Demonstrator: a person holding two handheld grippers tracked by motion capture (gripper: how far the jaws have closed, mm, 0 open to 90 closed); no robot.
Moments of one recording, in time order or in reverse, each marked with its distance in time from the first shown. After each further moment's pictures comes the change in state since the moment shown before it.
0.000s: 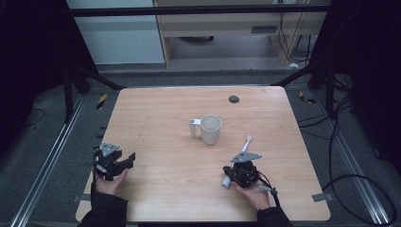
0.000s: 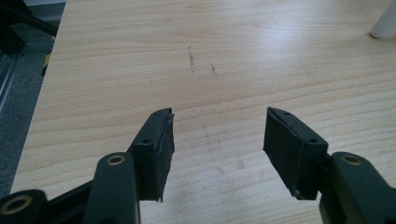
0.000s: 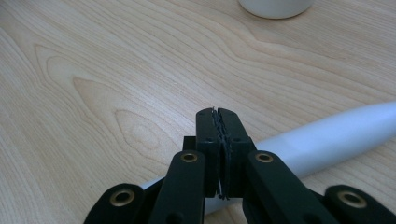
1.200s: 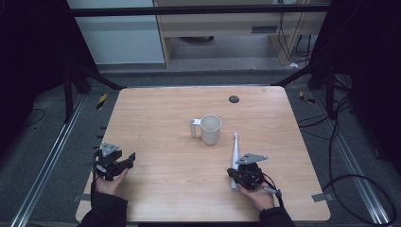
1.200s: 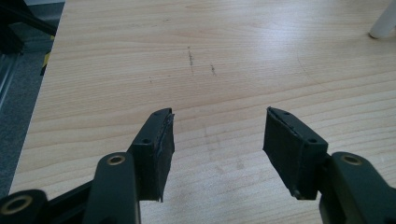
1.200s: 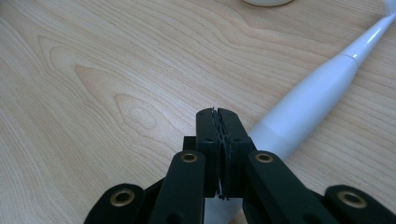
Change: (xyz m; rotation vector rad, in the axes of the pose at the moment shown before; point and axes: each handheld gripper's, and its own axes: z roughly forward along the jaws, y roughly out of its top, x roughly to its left) left arm 0.000 0.000 0.000 0.000 -0.003 -0.001; right arm -0.006 -0.008 -0.012 0.011 0.008 0.012
